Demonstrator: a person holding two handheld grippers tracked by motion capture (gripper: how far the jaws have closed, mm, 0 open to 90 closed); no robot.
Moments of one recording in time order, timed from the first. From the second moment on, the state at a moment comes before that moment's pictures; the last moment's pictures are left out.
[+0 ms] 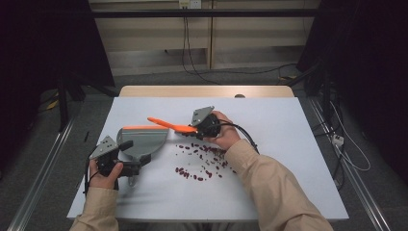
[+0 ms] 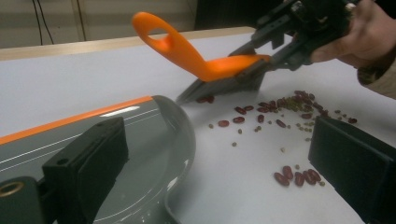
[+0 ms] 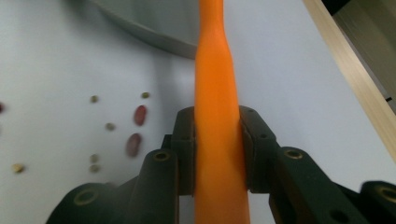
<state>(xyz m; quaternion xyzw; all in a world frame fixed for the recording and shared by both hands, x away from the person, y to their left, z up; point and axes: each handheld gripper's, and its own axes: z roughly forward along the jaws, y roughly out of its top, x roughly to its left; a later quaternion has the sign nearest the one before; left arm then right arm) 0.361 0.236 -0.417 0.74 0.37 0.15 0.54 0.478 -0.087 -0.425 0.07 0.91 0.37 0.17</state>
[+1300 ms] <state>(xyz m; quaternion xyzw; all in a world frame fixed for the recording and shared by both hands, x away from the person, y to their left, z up) 0.361 0.235 -0.419 0.75 0.36 0.14 0.53 0.455 -0.134 -0.423 0.11 0.90 0.38 0.18</state>
